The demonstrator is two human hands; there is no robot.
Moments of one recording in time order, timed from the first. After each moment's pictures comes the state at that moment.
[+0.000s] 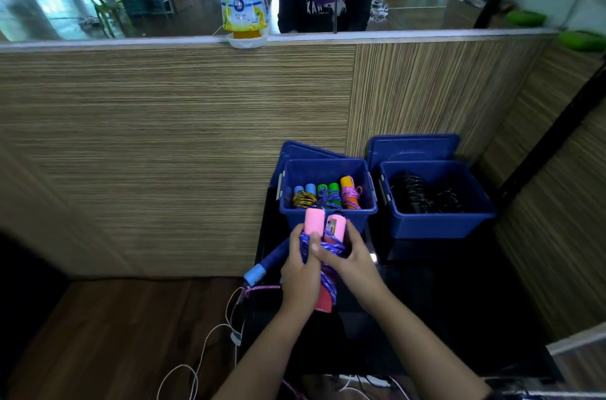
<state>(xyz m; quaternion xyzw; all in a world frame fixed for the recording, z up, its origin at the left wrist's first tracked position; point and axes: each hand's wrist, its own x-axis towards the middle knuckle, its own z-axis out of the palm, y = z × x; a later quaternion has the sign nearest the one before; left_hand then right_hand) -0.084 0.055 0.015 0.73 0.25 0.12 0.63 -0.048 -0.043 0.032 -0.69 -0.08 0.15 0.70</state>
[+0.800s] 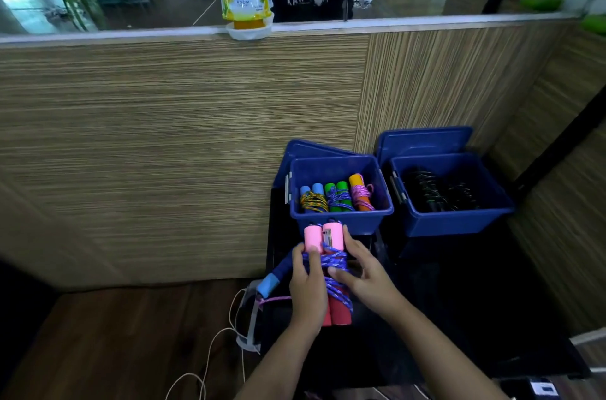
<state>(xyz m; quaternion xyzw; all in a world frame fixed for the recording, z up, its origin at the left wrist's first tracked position) -0.066 0.092 -0.015 0.68 0.29 0.08 0.67 -0.036 -0.020 0.002 -0.76 -0.15 0.16 0.61</state>
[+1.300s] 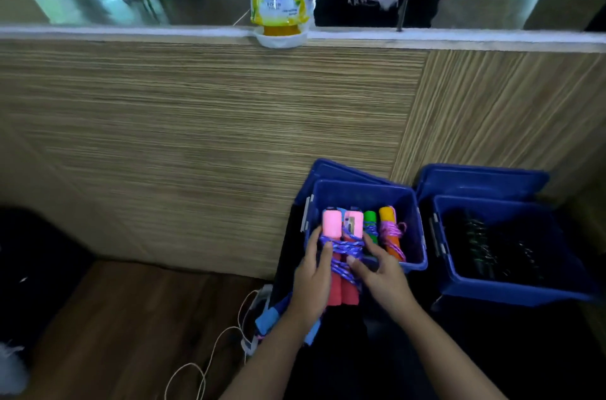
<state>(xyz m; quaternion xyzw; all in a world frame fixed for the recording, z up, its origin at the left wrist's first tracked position) 0.033 0.121 -0.009 0.74 0.26 0.09 0.61 0.086 -0.005 -0.005 -0.78 -0.09 0.18 0.60</state>
